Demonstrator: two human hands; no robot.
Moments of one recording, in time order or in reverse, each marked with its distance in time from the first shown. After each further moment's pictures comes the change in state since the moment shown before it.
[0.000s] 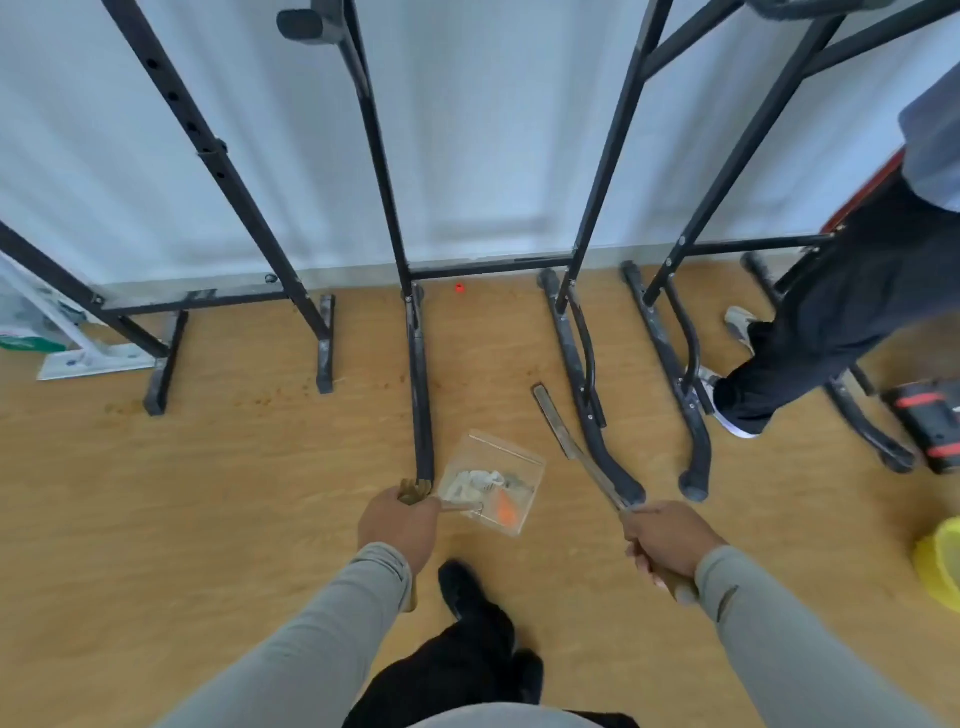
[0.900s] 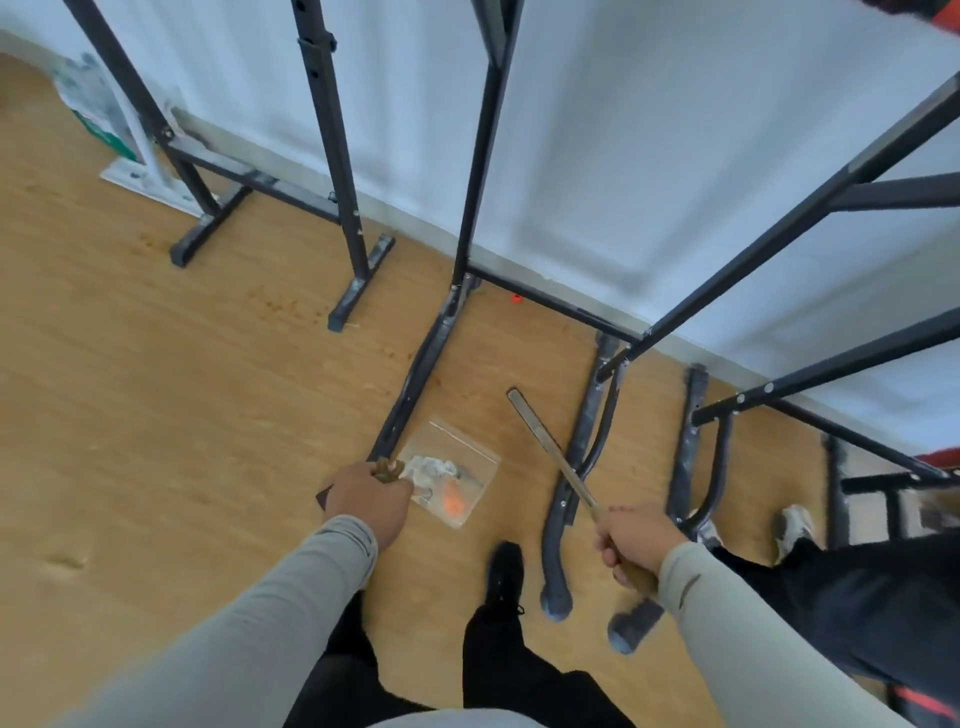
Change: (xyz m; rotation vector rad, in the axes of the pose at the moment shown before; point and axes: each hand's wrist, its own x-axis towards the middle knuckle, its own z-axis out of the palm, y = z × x) left_hand 0.095 0.131 0.102 -0.192 0.188 -0.252; right_hand 0.184 -0.210 -0.108 -0.216 -0.100 0.096
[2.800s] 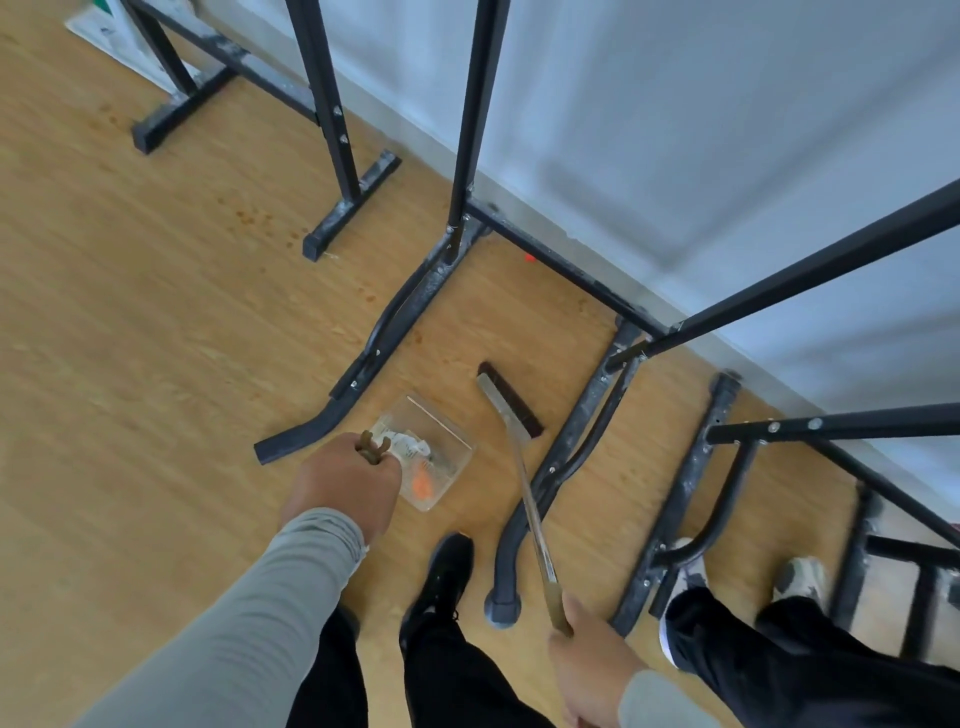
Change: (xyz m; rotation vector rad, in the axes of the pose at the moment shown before) left_hand 0.047 0.073 0.142 0.099 0.143 -0.093; right_hand 0.132 0.021 -0.059 -0.533 -0.273 -0.135
